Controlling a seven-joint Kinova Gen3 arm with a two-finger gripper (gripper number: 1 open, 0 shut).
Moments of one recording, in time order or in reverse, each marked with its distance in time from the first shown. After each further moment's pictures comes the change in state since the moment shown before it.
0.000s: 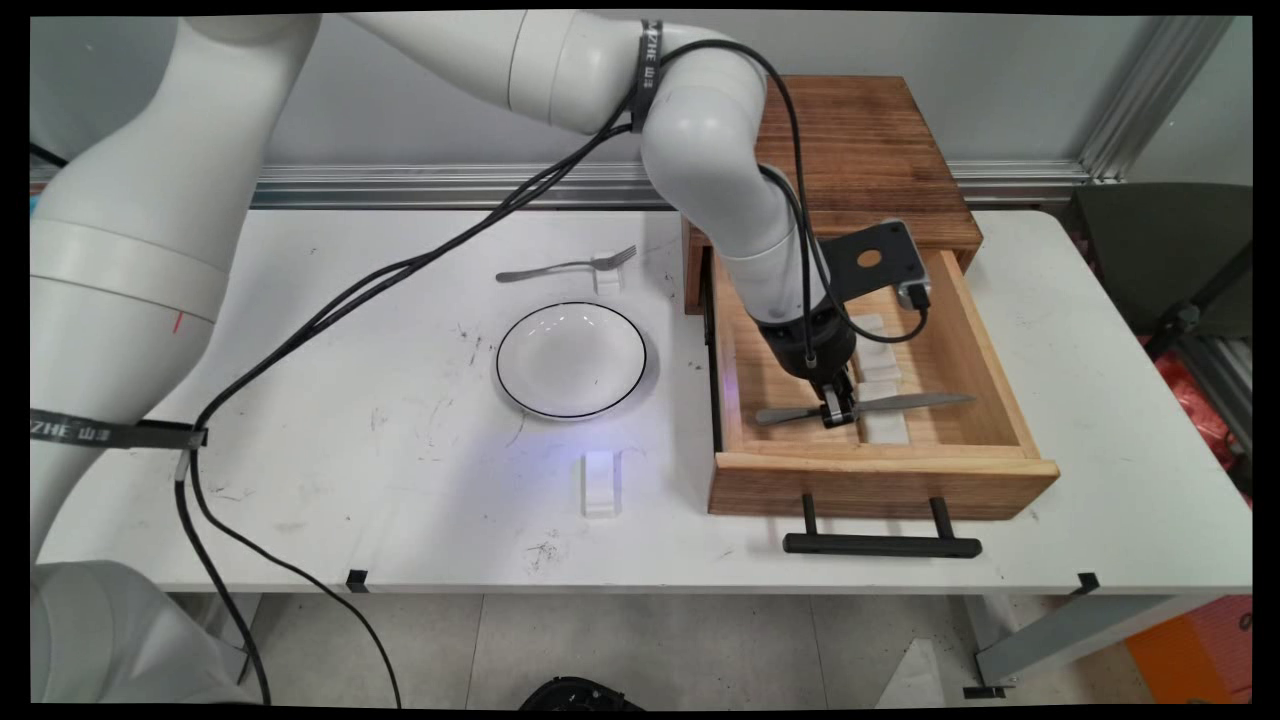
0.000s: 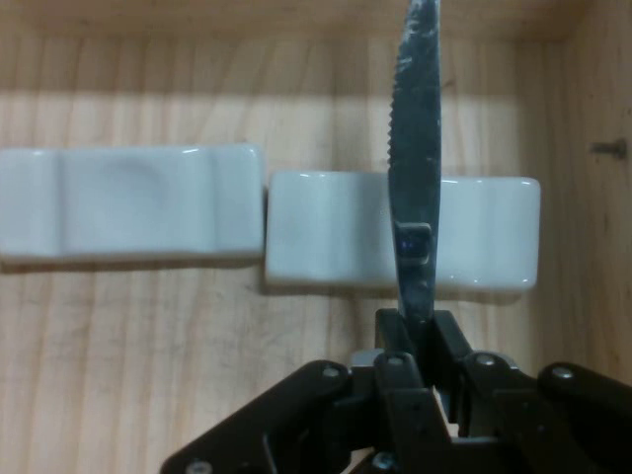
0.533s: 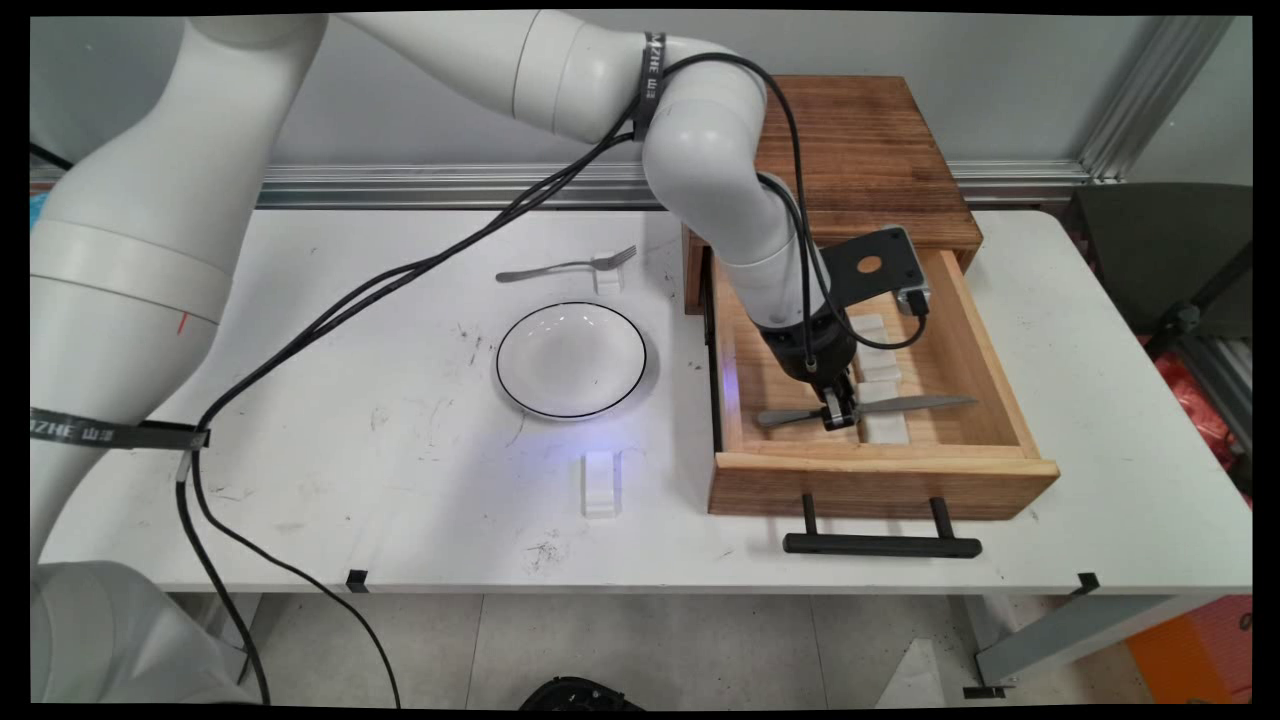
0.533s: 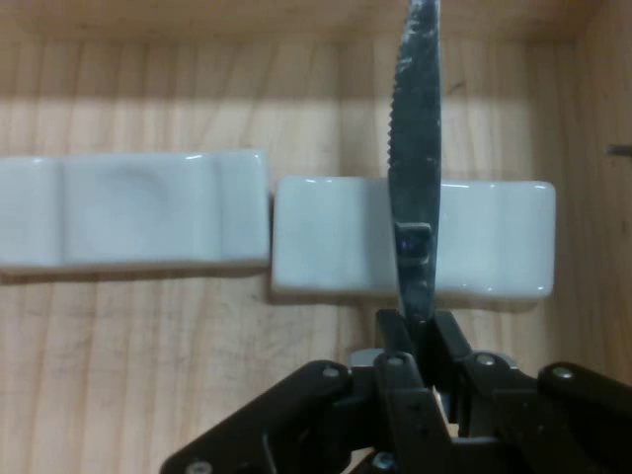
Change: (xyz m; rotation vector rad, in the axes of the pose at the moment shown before) arm -0.002 -0.001 0.008 0.006 0.008 0.009
